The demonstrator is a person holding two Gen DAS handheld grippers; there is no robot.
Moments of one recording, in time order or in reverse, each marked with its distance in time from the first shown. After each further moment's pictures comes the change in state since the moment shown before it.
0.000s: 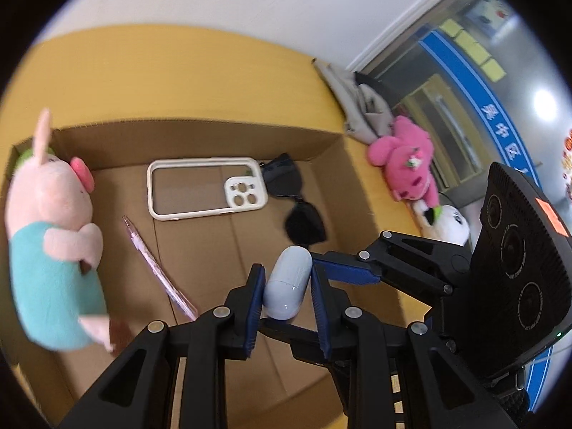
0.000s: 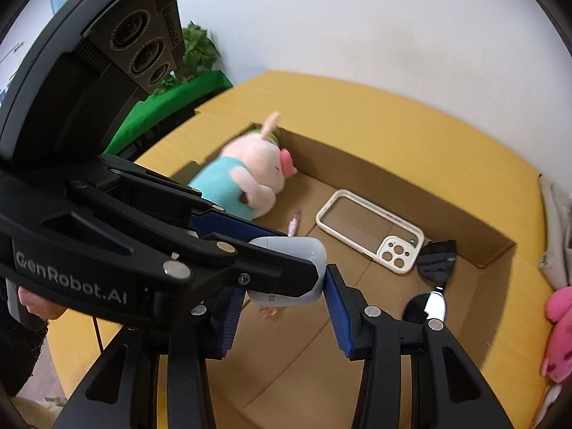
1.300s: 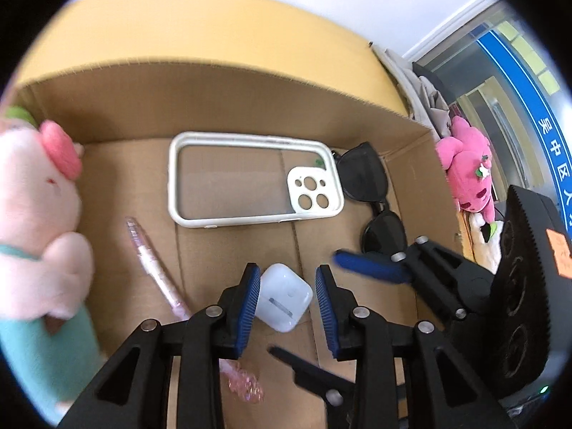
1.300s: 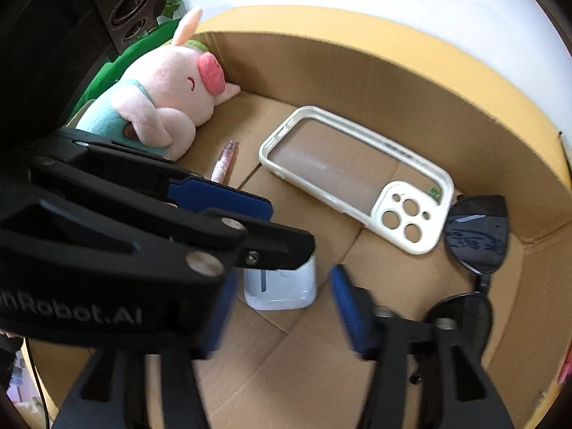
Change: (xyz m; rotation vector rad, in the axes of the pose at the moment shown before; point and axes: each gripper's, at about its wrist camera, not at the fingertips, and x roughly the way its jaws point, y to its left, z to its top) left arm 0.058 0.043 0.008 -0.068 0.023 0.132; right arm 0.098 -0.051 -0.015 0.029 0.168 -0.063
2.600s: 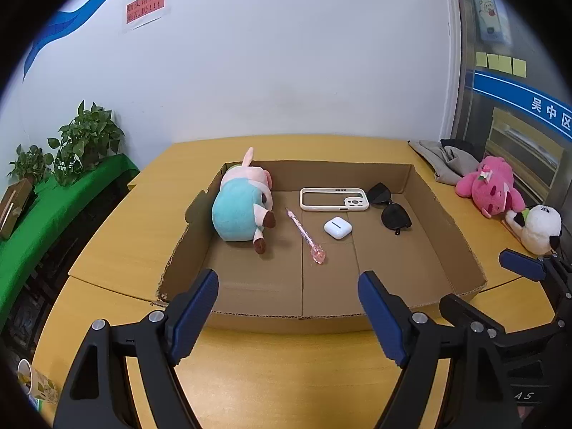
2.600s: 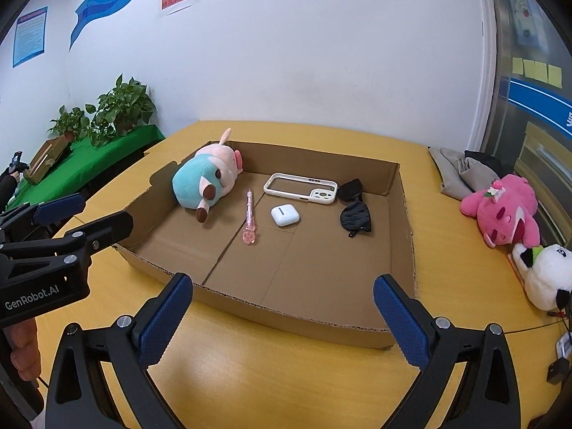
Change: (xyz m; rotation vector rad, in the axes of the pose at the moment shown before) left arm -0.173 -0.103 -0.280 0.066 -0.616 0.541; right arm -0.201 0.128 -0.196 0.185 -0.458 -0.282
